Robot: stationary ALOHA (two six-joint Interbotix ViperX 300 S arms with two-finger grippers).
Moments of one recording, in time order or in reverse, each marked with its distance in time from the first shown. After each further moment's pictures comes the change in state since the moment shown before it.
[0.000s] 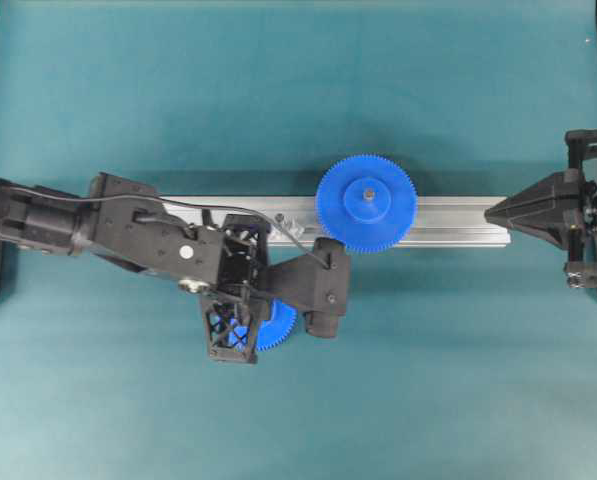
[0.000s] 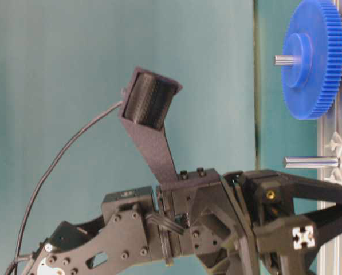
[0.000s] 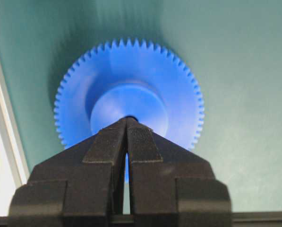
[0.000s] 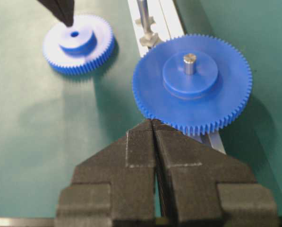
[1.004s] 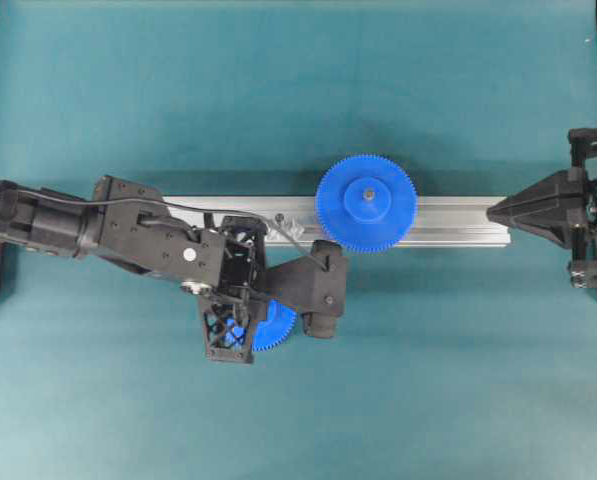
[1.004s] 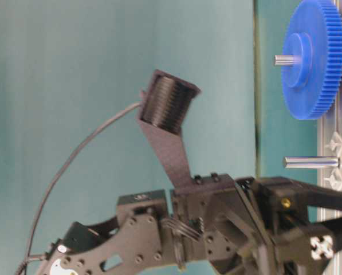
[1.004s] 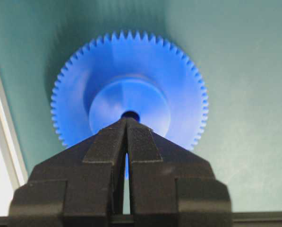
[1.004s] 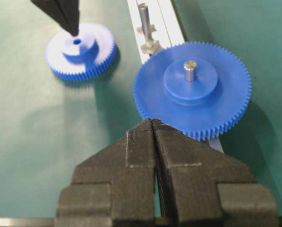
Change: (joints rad) left arm 0.000 0.009 0.026 0.002 0.008 0.006; right arm 0.000 -0.026 0.000 -0.002 0.000 0.000
